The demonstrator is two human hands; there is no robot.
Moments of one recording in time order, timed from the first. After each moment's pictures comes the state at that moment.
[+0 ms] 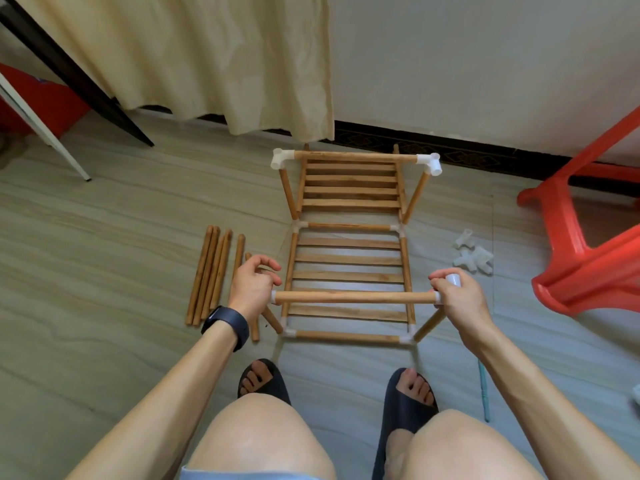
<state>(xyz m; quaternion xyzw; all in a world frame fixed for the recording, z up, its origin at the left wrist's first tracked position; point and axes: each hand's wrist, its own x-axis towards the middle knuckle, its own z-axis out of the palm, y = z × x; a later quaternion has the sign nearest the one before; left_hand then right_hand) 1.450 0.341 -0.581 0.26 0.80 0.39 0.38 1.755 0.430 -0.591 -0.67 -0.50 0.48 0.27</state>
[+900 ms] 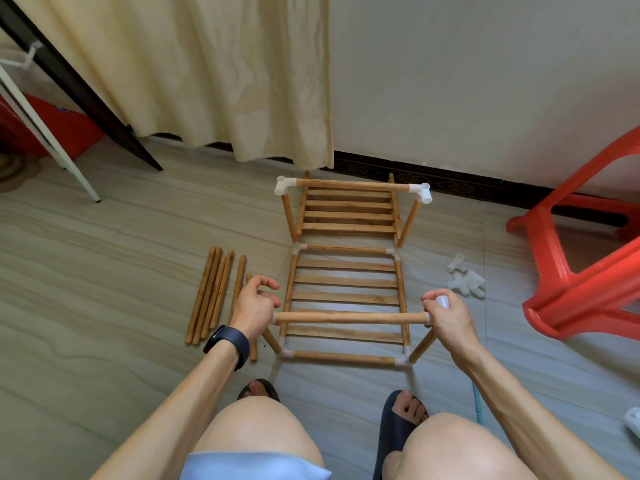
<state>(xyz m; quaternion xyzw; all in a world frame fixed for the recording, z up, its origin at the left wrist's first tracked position) 1.451 0.334 -0.579 0.28 0.80 0.36 0.37 1.755 0.426 -0.586 -0.67 -0.53 0.46 0.24</state>
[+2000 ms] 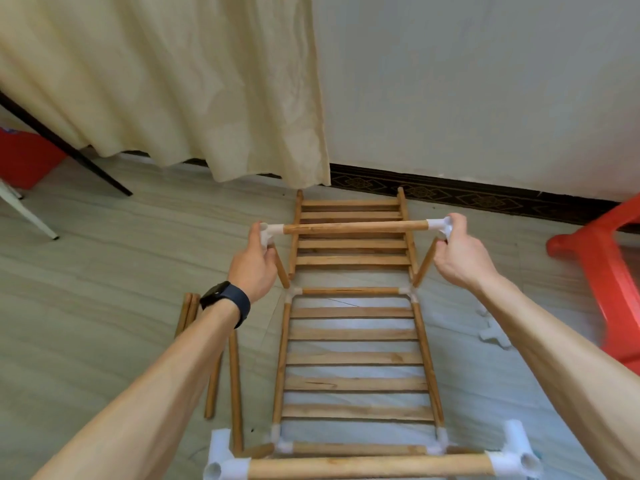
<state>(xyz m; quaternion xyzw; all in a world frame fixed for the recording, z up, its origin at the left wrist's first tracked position) 1.379 0.550 -0.601 0.46 0.82 0.24 0.23 1.691 0.665 -0.591 -0.66 -0.69 0.27 0.11</state>
